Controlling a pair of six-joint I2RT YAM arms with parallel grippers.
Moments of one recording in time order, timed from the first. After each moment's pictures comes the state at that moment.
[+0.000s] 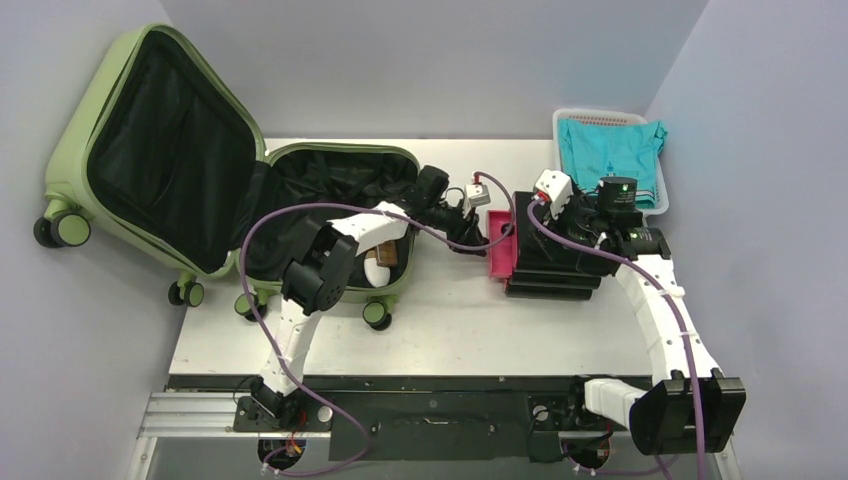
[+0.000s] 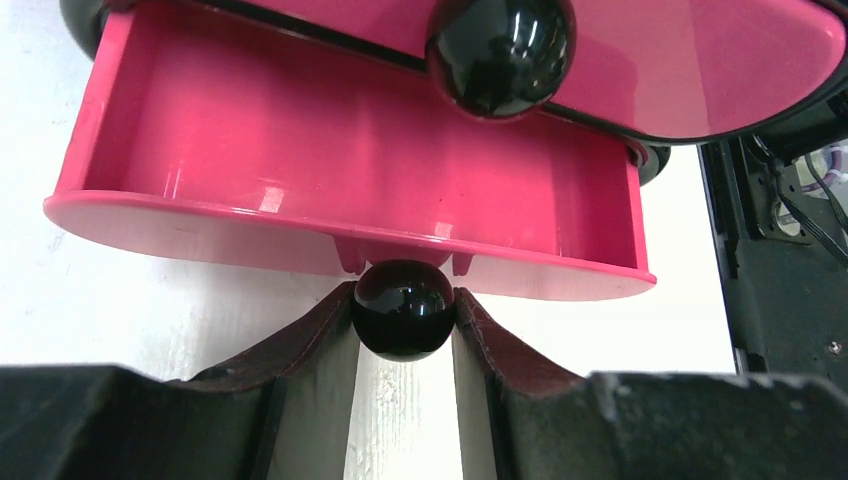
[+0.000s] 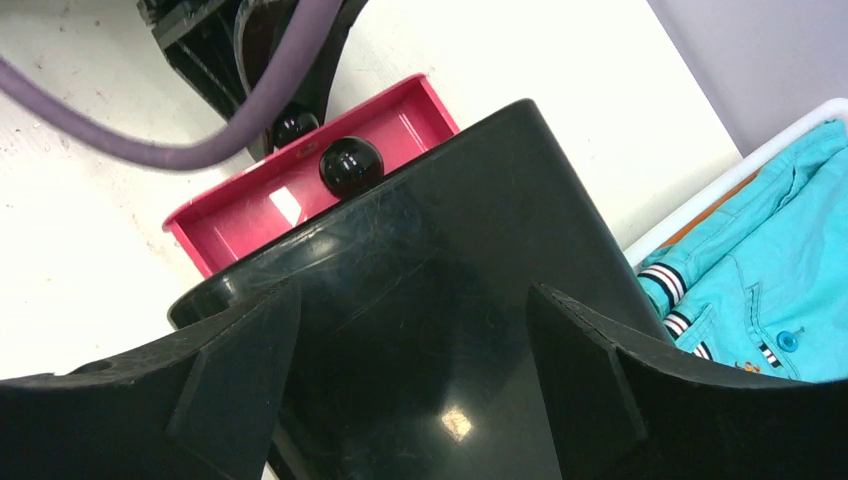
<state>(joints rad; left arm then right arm) -0.66 2.24 1.67 -0.09 0.94 0.16 0.03 1.16 1.06 -0.59 -0.59 -0.76</state>
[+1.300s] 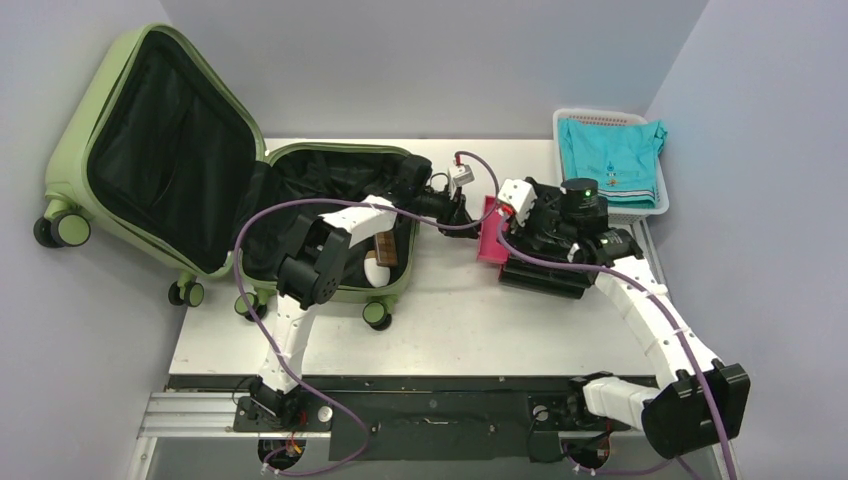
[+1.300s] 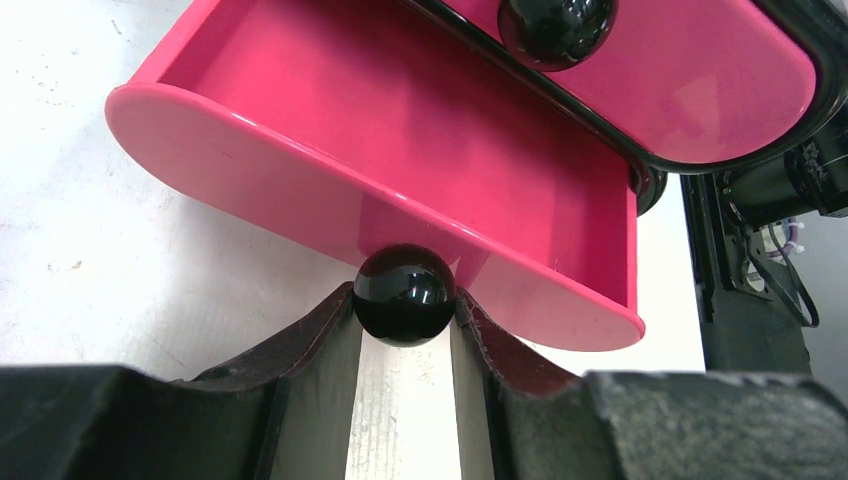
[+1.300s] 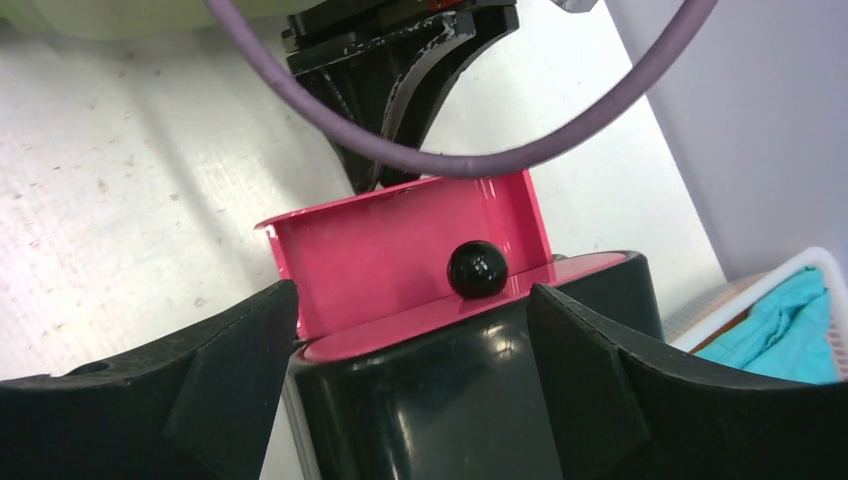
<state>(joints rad) -0.57 2.26 1.68 0.03 0.97 -0.02 0.24 1.17 1.04 -0.49 -0.54 -0.77</state>
